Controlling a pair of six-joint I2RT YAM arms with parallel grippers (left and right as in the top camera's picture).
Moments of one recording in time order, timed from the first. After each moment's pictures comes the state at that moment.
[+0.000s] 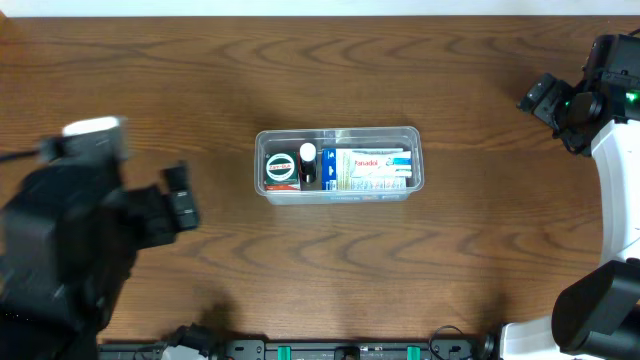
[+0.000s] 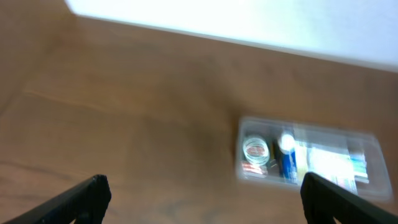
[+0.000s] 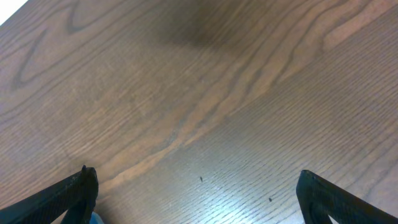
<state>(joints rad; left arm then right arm) -0.25 1.00 1.78 -1.42 -0.29 -0.32 -0.23 1.65 1.48 -0.88 0.02 0.45</state>
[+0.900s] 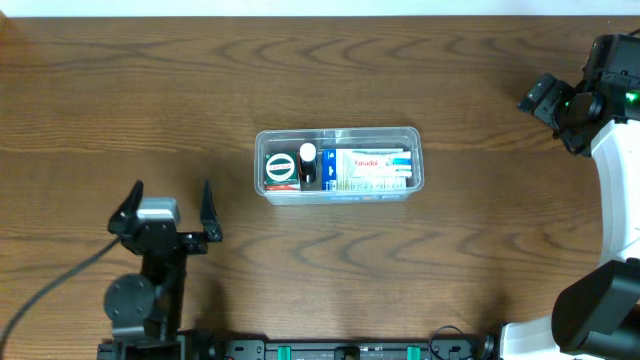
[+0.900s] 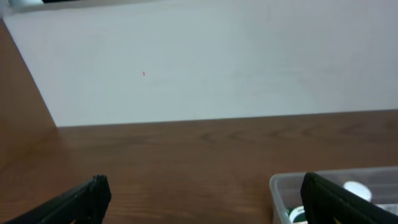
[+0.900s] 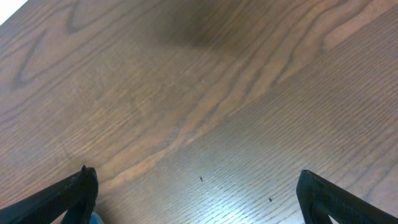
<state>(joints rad) 0.07 0.20 0.32 -0.14 0.07 0.06 -0.23 1.65 1.48 -0.88 0.02 0.45</state>
